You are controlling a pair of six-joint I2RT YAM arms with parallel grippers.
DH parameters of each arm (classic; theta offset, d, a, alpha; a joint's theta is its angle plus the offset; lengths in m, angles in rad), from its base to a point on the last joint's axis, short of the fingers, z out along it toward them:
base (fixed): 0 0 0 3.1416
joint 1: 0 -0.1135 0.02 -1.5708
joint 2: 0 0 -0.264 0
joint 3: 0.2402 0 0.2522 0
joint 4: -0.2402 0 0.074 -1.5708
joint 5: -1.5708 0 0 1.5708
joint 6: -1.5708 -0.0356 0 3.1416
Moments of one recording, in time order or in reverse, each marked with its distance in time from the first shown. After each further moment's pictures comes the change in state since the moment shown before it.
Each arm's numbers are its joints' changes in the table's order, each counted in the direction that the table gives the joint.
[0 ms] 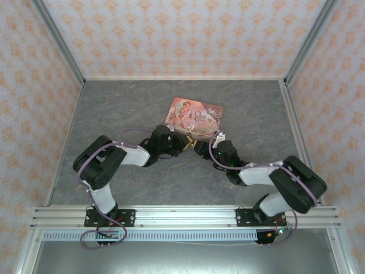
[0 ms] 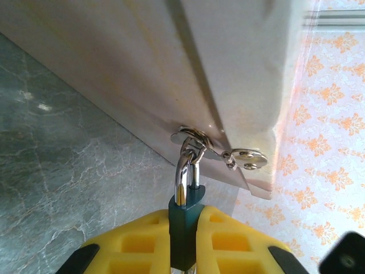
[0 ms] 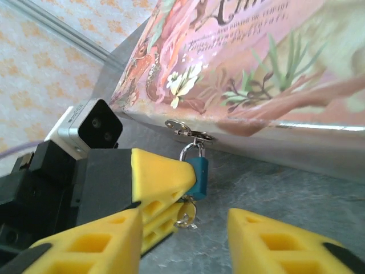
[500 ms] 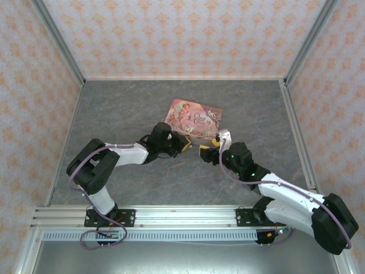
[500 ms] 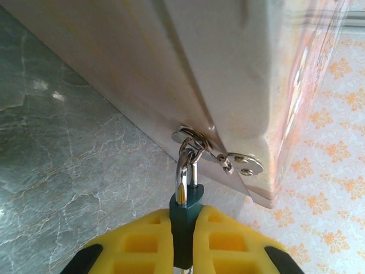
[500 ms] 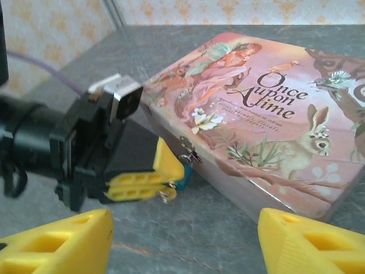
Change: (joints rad) left arm 0.000 0.074 0.051 -0.237 -0.004 0.020; right arm -0.001 0.434 0.011 -0.439 0.002 0.603
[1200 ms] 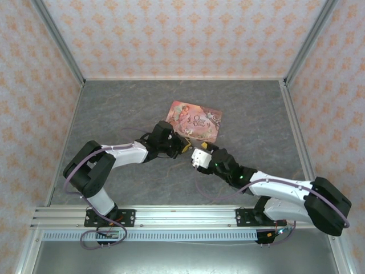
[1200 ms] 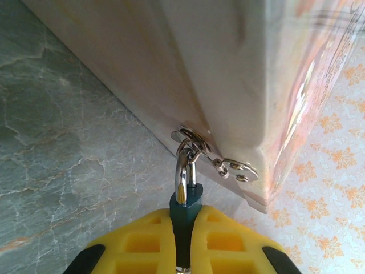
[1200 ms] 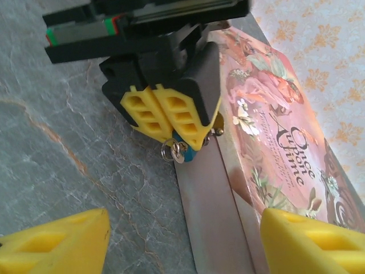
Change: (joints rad) left arm 0.018 0.037 0.037 -0.133 -0.006 0.067; right arm -0.226 -0.178 0.036 -0.003 -0.249 0.818
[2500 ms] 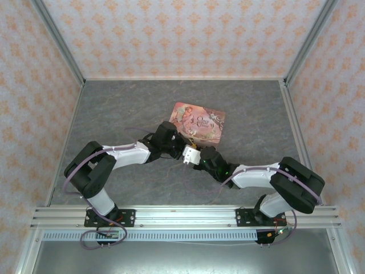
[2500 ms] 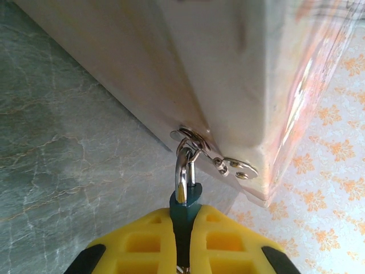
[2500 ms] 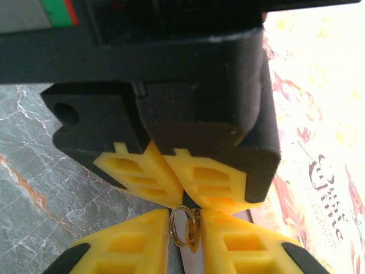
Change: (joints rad) left arm 0.038 -0.002 0.026 -0.017 0.008 0.033; right arm 0.000 -0.308 0.058 0.249 -0.079 0.027
